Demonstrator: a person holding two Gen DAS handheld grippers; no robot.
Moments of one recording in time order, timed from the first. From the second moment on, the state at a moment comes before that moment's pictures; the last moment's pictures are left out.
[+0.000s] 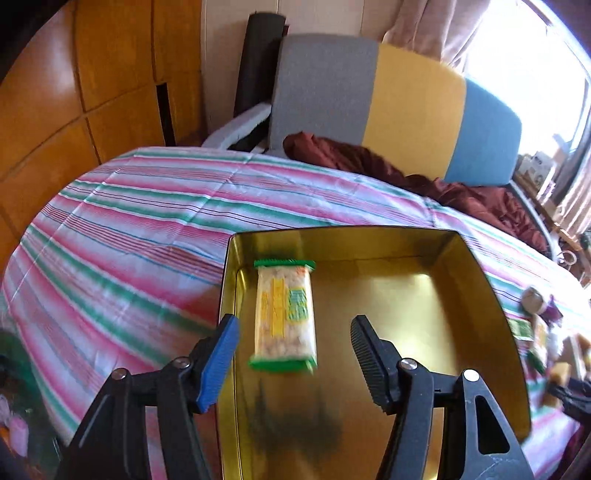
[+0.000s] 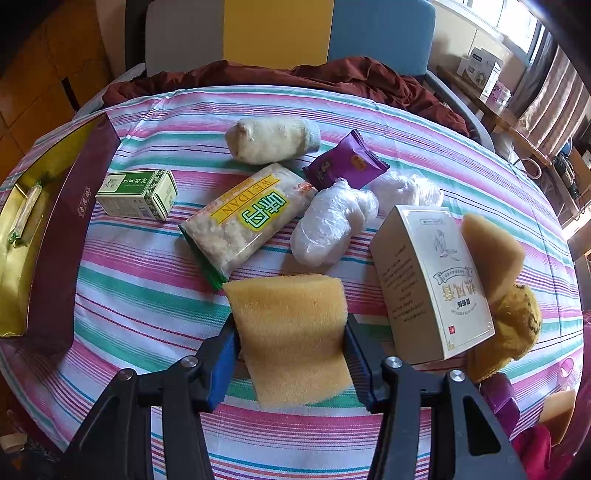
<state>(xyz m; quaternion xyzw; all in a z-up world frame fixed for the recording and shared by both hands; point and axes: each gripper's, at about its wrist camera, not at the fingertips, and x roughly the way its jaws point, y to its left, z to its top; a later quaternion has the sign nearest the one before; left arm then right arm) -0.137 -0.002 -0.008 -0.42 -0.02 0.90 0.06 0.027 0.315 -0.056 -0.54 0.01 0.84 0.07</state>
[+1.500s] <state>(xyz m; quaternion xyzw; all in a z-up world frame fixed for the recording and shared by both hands) -0.014 -0.060 -0.002 -0.36 -0.10 0.93 0.02 -0.004 0.134 0.024 -0.46 0.05 0.87 -0.15</state>
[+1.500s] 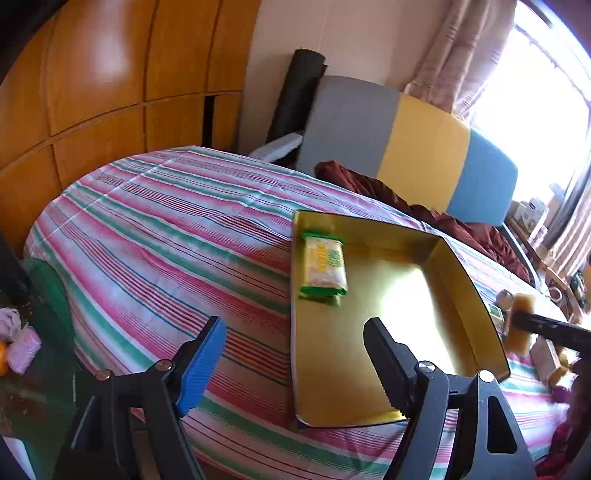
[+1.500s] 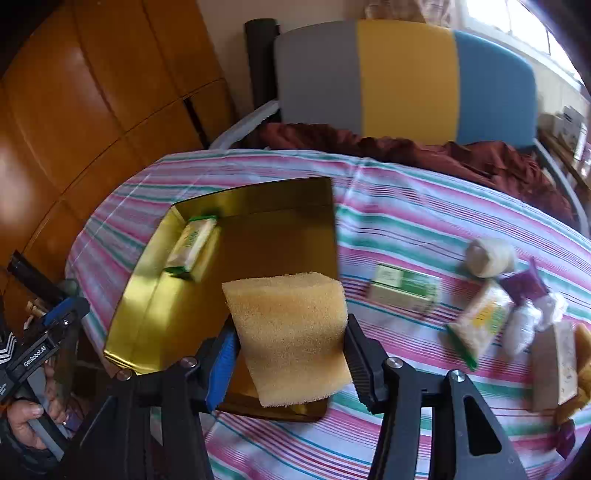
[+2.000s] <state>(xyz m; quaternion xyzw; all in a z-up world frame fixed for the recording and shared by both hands) -0.018 -0.090 -0.019 -0.38 -0.11 0.92 -0.01 -0.042 0.005 -0.029 -0.50 0.06 0.82 -0.26</state>
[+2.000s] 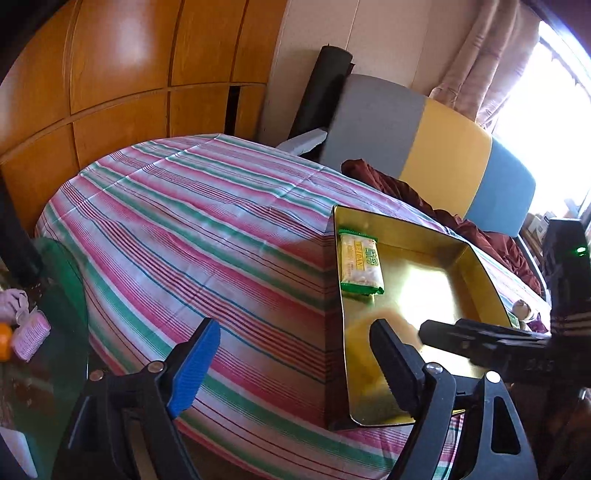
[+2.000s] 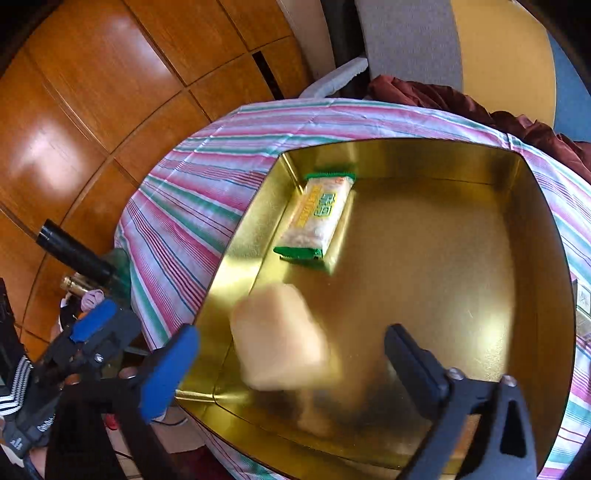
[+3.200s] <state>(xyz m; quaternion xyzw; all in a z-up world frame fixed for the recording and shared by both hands) -0.127 0.232 0.046 -0.48 -0.01 0.81 0.33 0.029 0.421 0.007 -0.37 0.22 0.89 0.12</state>
